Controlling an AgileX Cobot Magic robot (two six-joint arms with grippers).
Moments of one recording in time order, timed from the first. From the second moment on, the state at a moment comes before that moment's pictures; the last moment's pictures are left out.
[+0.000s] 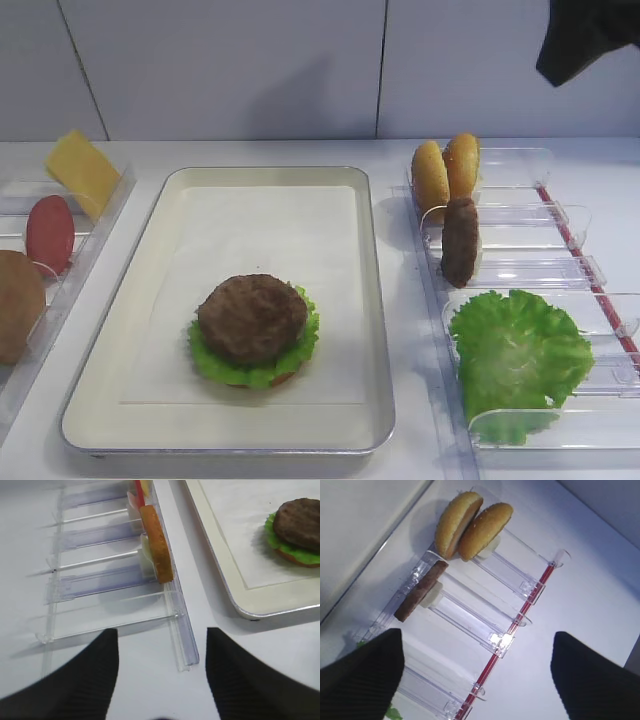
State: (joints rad) left arm -0.18 -0.02 -0.49 0.10 1.18 -0.04; right arm 0.28 1.42 -1.51 0.03 1.24 -0.35
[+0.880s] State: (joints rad) left arm -0.18 -0.02 -0.49 0.10 1.18 -0.04; right arm 0.28 0.41 -0.71 0.18 1.20 -0.23
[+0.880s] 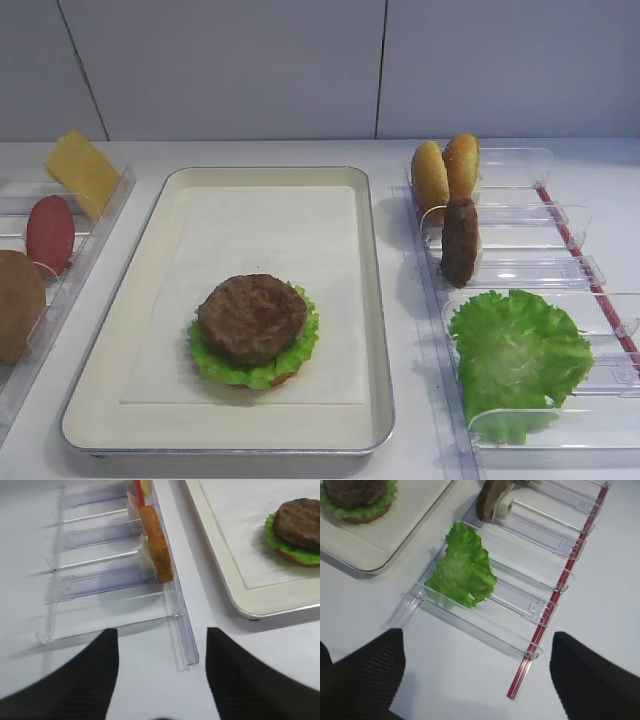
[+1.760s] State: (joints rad) left arm -0.18 -0.02 -0.49 0.10 1.18 -0.04; right arm 0.20 -0.02 -0.48 0.04 1.16 -0.12
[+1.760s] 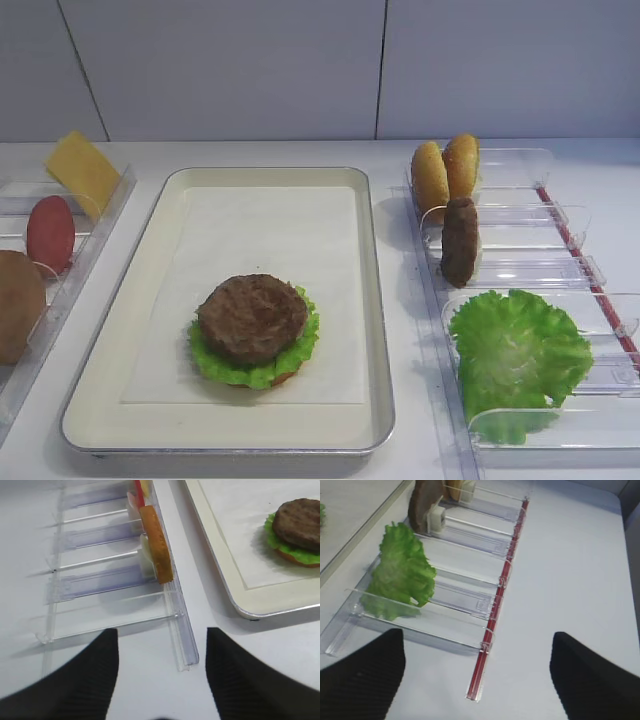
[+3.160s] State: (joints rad) left arm -0.18 -0.02 -0.49 0.10 1.18 -0.04; right arm 0.05 -0.02 -0.47 0.03 1.14 -0.12
